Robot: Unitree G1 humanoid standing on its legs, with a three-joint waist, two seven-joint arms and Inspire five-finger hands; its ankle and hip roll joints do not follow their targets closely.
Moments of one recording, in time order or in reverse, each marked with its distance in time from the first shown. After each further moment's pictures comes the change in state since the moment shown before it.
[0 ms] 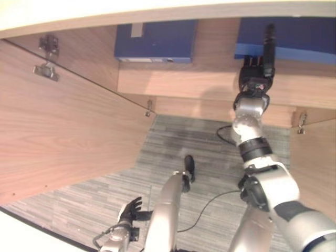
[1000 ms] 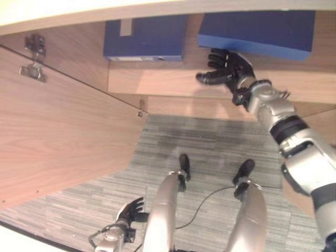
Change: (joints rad) left arm 0.001 0.051 -0.011 0.000 -0.003 -0.004 -0.109; right arm -0.305 -0.259 0.579 0.244 -0.736 0.460 0.379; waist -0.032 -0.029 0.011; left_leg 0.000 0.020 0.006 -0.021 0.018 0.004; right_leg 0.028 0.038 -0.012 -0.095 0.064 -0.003
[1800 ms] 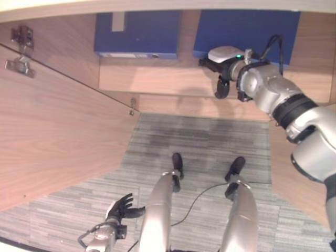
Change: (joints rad) left arm 0.006 0.034 0.107 -0.006 0.006 -0.016 0.003; right arm -0.127 -0.013 0.294 -0.037 -0.985 -0.059 0.058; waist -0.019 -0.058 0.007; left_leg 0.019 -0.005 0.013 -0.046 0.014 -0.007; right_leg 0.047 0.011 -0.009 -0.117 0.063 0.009
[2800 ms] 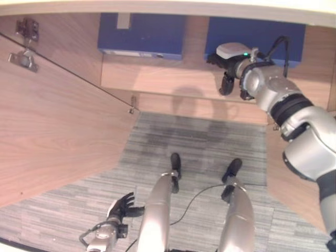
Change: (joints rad) left arm -0.002 -0.001 -0.009 -0.015 -0.004 0.000 0.001; right arm -0.020 0.056 -0.059 0.182 -0.034 -0.025 -0.072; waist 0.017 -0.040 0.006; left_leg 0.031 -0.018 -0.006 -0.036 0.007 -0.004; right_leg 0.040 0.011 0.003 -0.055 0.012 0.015
